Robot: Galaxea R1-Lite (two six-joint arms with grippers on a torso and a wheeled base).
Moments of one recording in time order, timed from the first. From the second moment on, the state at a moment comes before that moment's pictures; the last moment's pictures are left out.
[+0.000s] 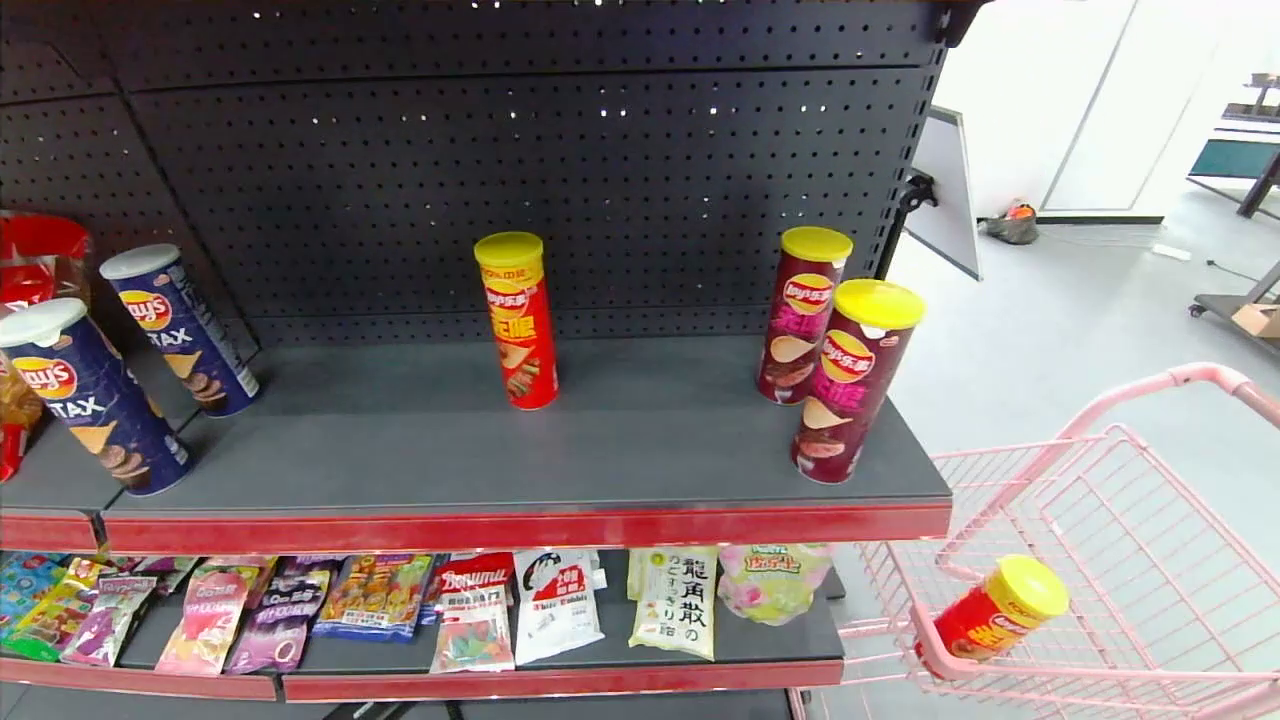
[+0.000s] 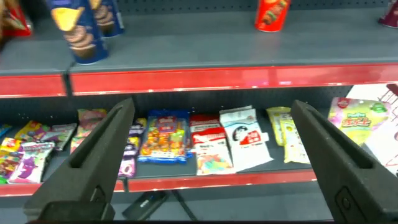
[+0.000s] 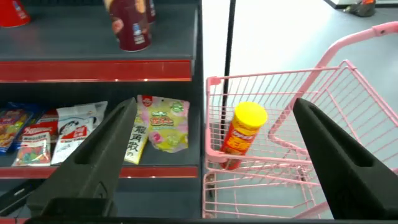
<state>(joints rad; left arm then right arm) 0.00 0.00 0.00 0.01 -0.02 0.01 0.00 0.00 0.00 0.00 0.01 -0.01</state>
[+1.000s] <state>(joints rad) -0.01 0.00 0.00 0.01 -0.02 0.01 0.00 0.00 0.00 0.00 0.01 0.00</state>
